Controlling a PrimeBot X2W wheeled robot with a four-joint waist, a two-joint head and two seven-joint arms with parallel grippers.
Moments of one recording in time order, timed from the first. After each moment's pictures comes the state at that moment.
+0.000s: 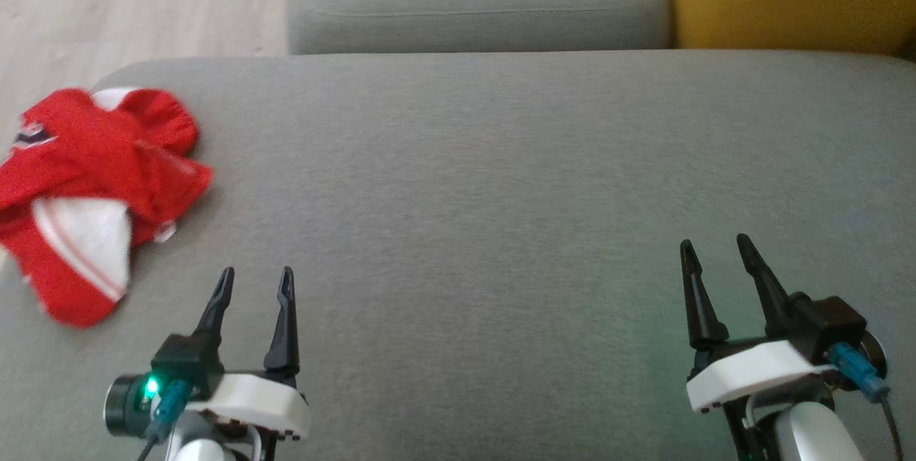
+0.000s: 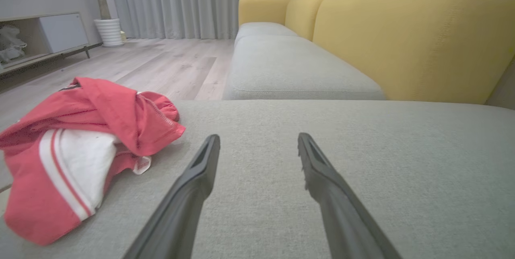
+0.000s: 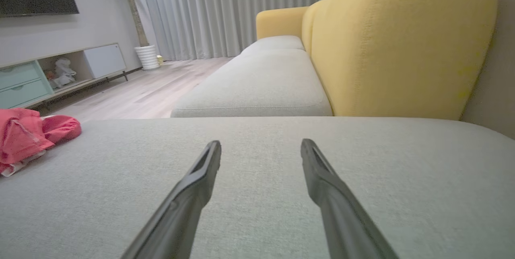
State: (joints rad) left arm 0.03 0.09 -0.18 0.17 -0.13 0.07 -0.25; right arm 0.00 -0.05 0.05 0.19 0.11 0.12 -0.14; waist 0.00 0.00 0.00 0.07
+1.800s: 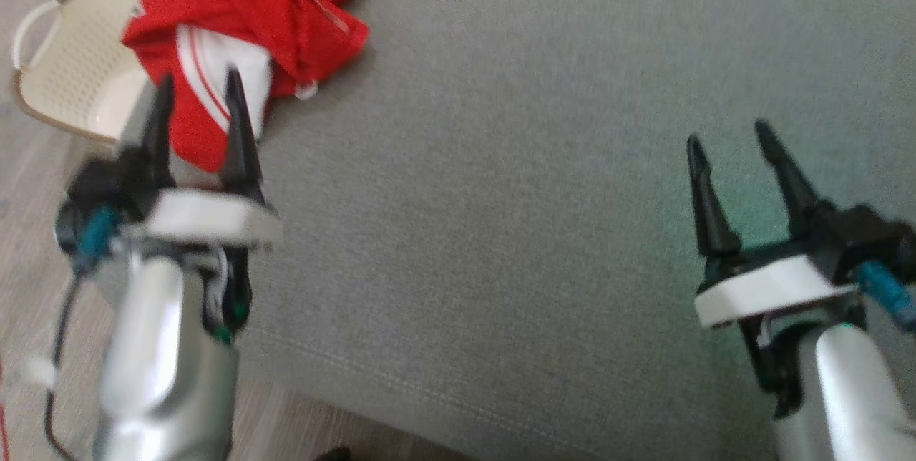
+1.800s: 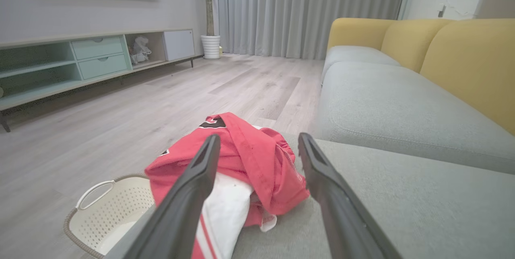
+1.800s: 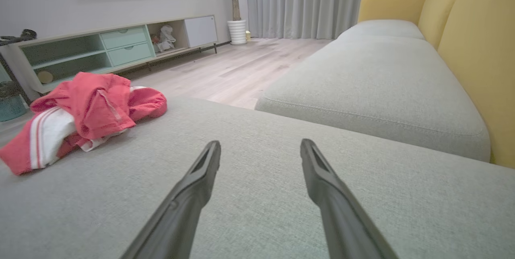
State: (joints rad) left arm -0.33 0.05 -0.07 0.24 -0.16 0.03 -0.25; right arm -0.11 -0.05 0.06 -0.05 0.02 0.12 0.00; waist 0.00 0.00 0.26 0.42
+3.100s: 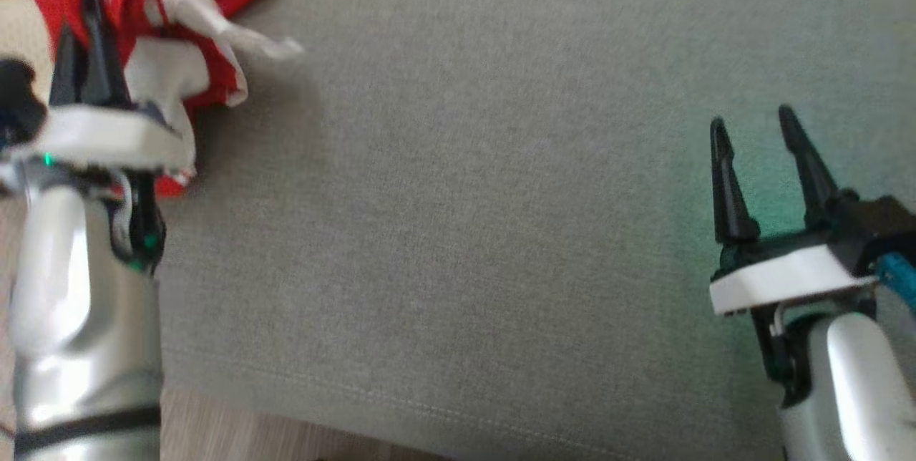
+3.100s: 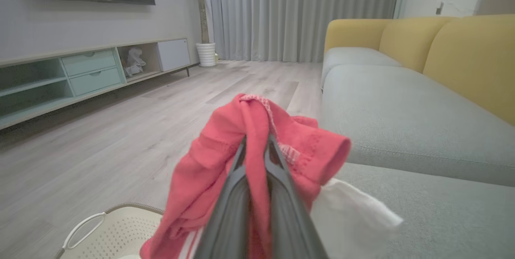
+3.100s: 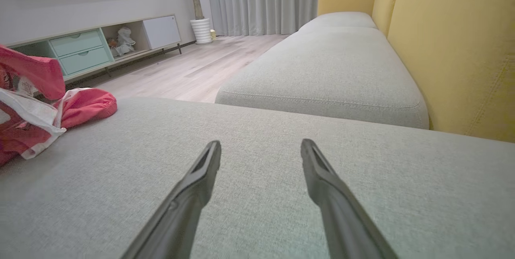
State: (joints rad) left arm -0.59 0.12 0.08 0.45 -0.14 -0.05 -0.26; right arm -0.16 -0.07 0.02 0.00 0.05 0.12 -0.05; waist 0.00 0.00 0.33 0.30
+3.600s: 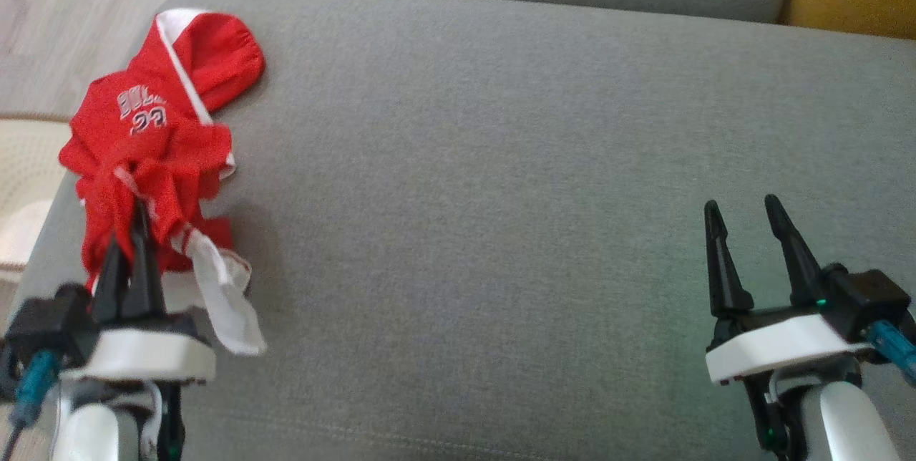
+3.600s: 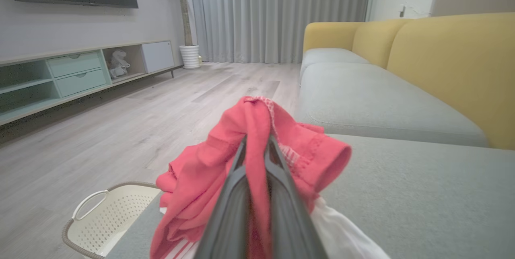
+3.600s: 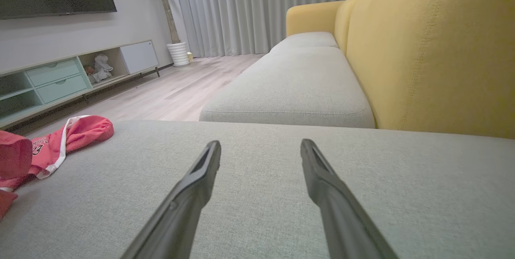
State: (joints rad) left arm -0.04 0.11 0.08 0.05 -0.11 -0.02 -0.21; right arm -0.02 -0.05 0.01 0.04 0.13 0.12 -0.07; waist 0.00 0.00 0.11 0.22
